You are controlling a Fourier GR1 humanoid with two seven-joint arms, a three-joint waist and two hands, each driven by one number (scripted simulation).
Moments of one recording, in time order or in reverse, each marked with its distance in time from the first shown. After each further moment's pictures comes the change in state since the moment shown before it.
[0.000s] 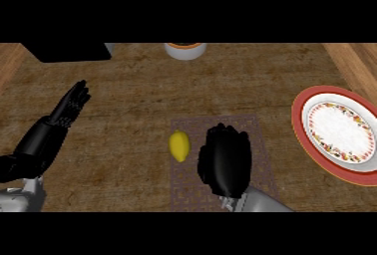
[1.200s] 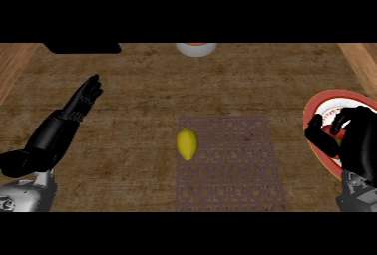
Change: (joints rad) left arm -0.054 -0.050 -0.017 -0.010 -0.037 -0.027 0.023; right arm 0.352 -0.250 -0.662 -0.227 0.058 -0.119 -0.285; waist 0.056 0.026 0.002
